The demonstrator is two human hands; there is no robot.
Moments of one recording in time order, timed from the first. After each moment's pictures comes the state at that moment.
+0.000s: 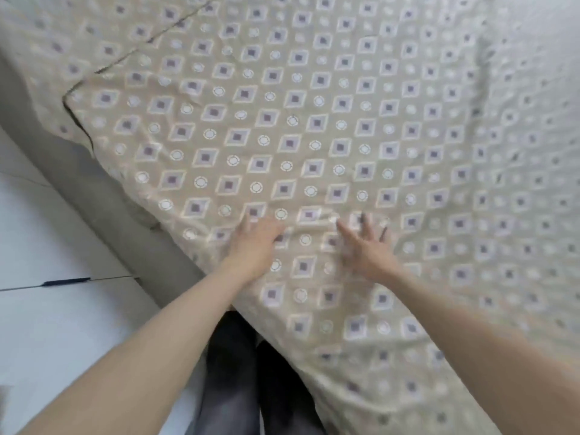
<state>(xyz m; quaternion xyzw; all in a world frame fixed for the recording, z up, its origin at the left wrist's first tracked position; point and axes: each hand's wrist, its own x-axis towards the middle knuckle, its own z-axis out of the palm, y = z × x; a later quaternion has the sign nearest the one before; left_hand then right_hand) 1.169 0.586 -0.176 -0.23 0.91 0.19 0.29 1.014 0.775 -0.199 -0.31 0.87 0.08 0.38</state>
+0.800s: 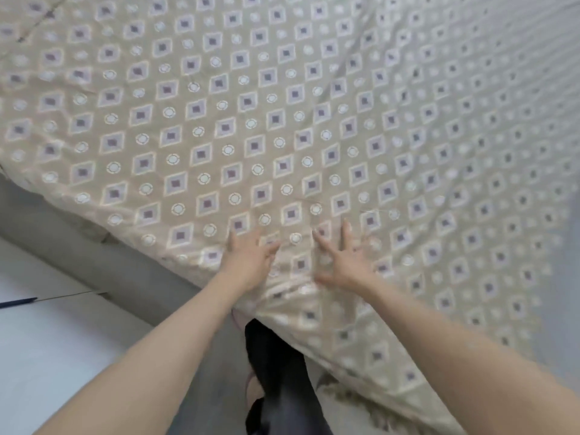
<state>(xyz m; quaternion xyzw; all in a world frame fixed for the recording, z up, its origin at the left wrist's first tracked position) 1.186 0.724 -0.174 -0.09 0.92 0.16 0.35 1.100 0.921 -0.184 -0.18 0.88 0.01 0.43</state>
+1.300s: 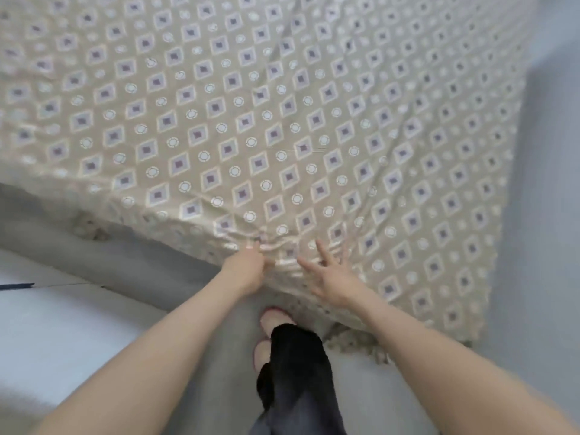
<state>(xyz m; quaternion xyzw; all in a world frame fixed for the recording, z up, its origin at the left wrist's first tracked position) 1.281 0.808 -0.153 -0.04 0.90 0.15 0.42 1.248 1.006 -0.174 -0.23 0.86 0.01 0.45</state>
